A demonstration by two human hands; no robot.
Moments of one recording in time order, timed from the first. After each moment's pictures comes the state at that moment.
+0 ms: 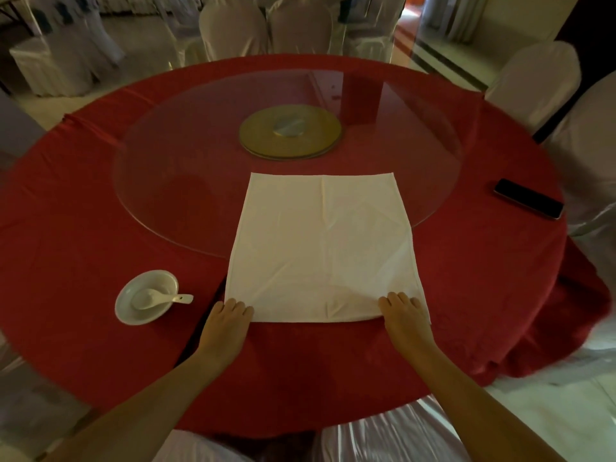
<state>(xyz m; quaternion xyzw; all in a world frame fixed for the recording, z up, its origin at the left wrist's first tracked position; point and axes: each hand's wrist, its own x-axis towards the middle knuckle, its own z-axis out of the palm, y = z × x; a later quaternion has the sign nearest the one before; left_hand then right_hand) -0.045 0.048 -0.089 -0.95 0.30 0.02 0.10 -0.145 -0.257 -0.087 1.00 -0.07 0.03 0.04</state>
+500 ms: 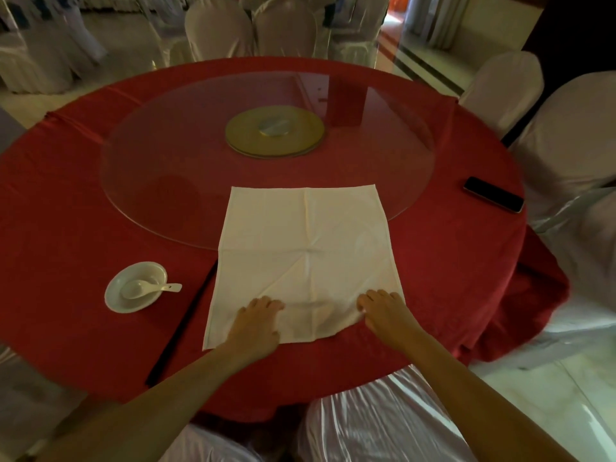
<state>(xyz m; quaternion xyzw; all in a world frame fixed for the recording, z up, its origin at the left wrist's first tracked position) -0.091 -0.007 -0.068 -0.94 0.29 0.17 -0.09 -0.173 -0.262 -0.063 1.00 0.00 -0.07 -0.02</state>
